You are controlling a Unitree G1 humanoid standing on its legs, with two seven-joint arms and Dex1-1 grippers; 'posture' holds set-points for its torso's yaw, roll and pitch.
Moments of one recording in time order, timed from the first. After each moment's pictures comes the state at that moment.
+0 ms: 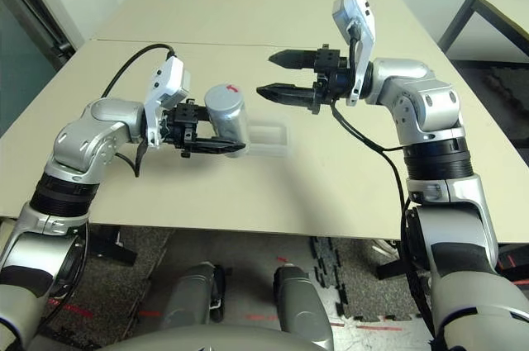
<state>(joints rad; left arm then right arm) -0.69 0.52 -0.17 -0.02 -0.37 0.58 -1.21 -0.81 -0.62 0.03 0.12 0.53 0.62 1.20</state>
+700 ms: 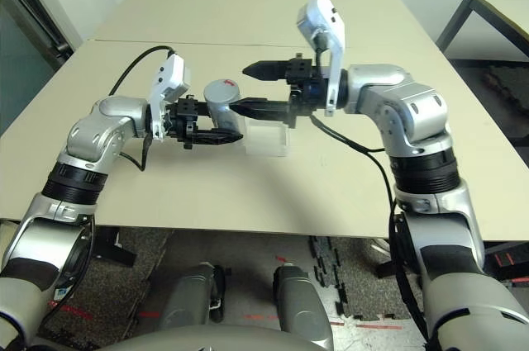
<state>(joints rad) -0.76 0.47 -0.20 0.21 -0.33 0.43 -1.24 -0.86 -0.48 0.10 -0.04 0.54 0.72 1.04</state>
